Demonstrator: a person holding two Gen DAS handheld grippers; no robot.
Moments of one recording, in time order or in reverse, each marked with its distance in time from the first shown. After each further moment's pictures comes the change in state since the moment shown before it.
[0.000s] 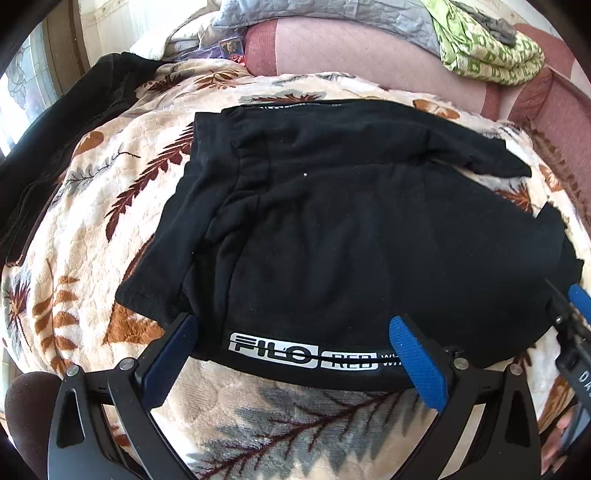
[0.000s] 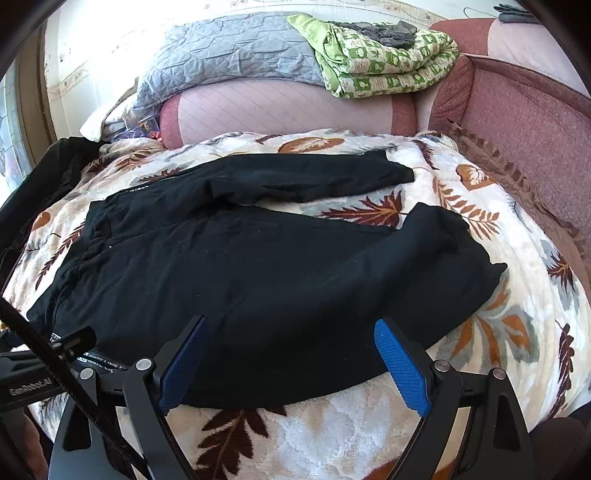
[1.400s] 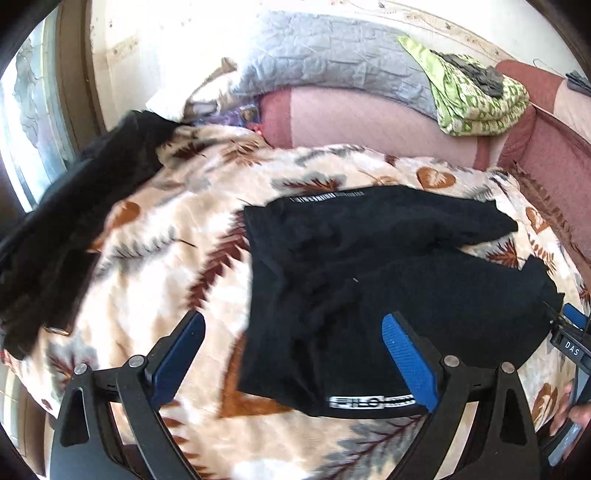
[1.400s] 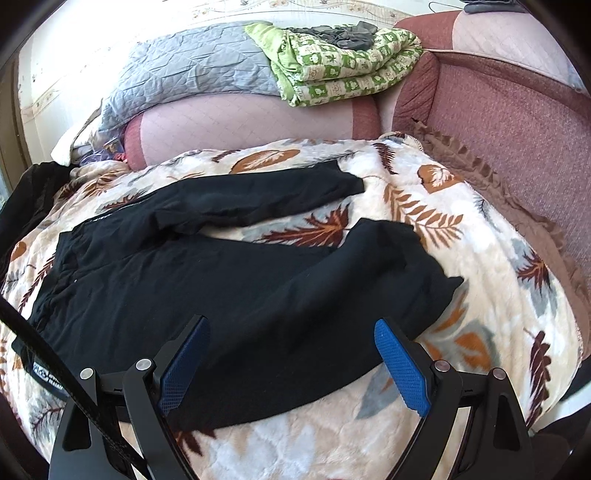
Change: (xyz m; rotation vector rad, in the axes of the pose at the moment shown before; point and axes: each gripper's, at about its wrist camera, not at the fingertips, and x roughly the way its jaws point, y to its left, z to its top) left arm -0.079 0.073 0.051 0.027 -0.198 -0.021; right arm -0.006 -0.047 0.024 0.070 -0.024 -0.088
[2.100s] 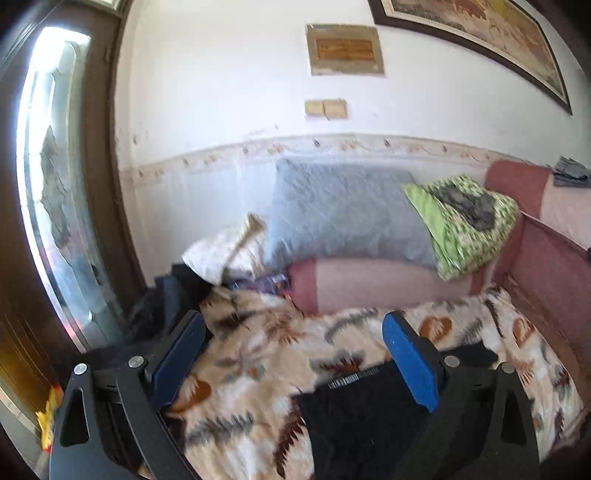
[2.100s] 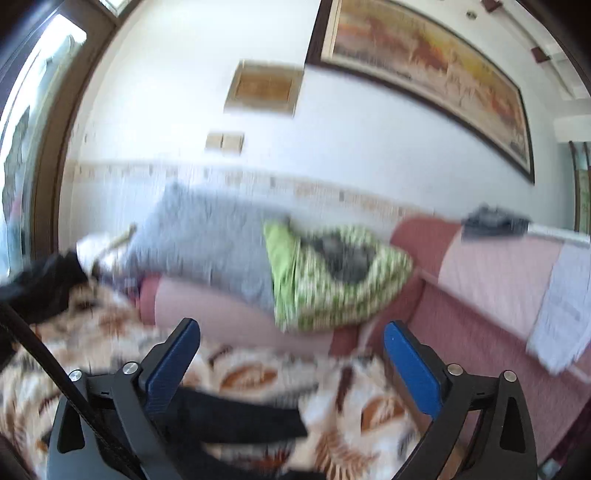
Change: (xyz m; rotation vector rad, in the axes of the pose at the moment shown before) left arm -0.178 0.047 0.199 0.045 -0.422 0.050; right arm -0.219 0.012 0.208 -0.226 -0.633 -0.037
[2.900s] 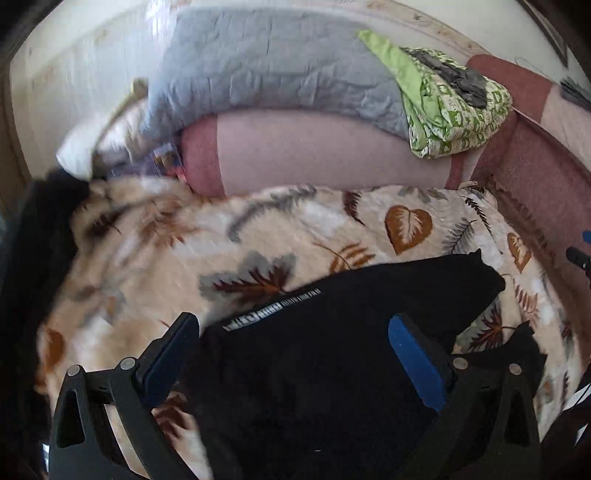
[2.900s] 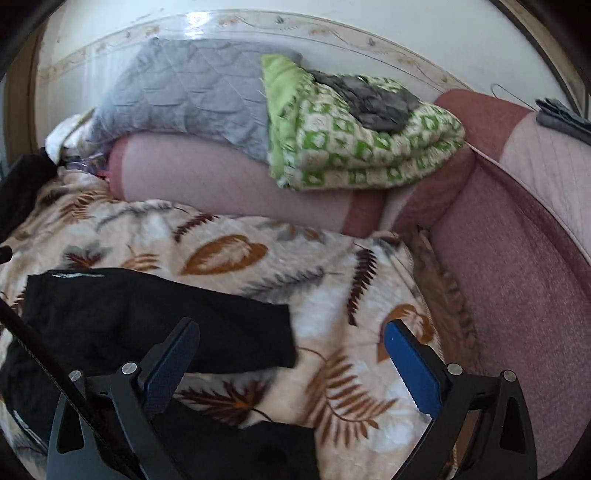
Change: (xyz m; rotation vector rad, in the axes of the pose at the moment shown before) left arm 0.249 -0.113 -0.148 0.020 0.479 -0.287; right arm 0.203 -0.038 -0.155 -0.061 0.594 0.051
